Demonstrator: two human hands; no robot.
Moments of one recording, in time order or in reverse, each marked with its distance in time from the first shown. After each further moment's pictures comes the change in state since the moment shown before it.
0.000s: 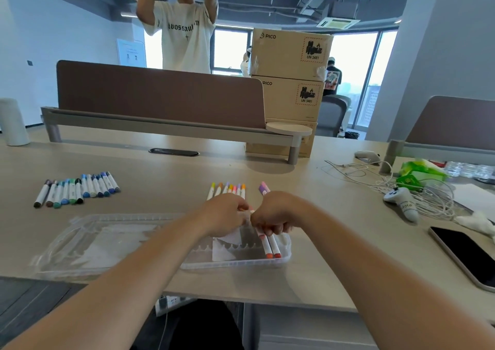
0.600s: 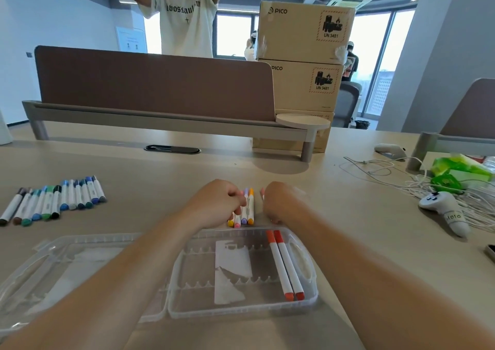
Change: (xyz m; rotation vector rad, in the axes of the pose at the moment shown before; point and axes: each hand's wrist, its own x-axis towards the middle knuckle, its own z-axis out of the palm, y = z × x) left_hand 0.066 -0.042 -0.014 -0.308 0.148 -0.080; right_hand 0.128 0.004 -0.015 -0.398 0.438 0.022
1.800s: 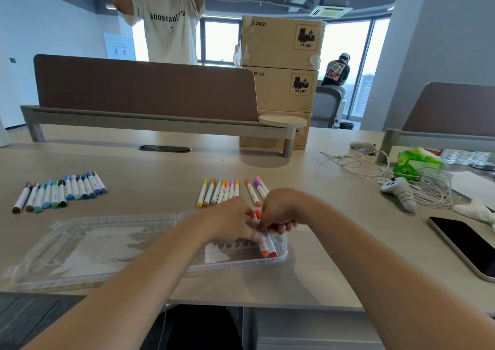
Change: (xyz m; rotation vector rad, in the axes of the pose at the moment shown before) left_hand -0.069 0.042 0.032 0.179 -0.360 0.108; right_hand -0.099 0.030 -0.029 0.347 -0.472 -0.046
